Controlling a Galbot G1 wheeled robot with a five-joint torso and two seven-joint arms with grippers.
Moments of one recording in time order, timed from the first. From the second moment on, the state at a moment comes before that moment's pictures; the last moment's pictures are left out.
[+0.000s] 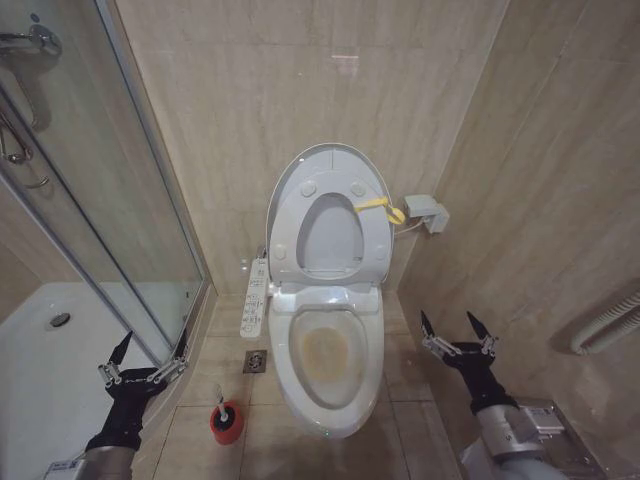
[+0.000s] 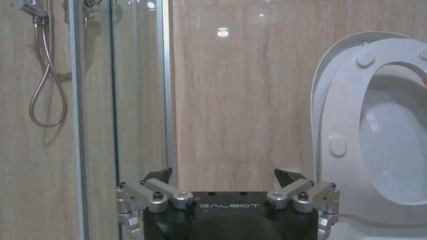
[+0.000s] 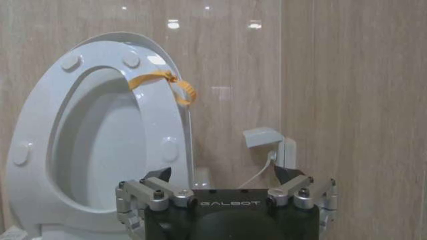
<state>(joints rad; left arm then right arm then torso) 1.79 -1.26 -0.74 -2.25 -0.32 -0.19 -0.09 -1.63 1.46 0.79 2.24 0.27 0.00 -0.10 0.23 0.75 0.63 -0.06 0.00</state>
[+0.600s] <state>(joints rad) 1.79 -1.26 -0.74 -2.25 -0.32 -0.19 -0.09 -1.53 1.42 0.79 2.16 0.31 0.03 -0.08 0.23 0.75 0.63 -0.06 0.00</state>
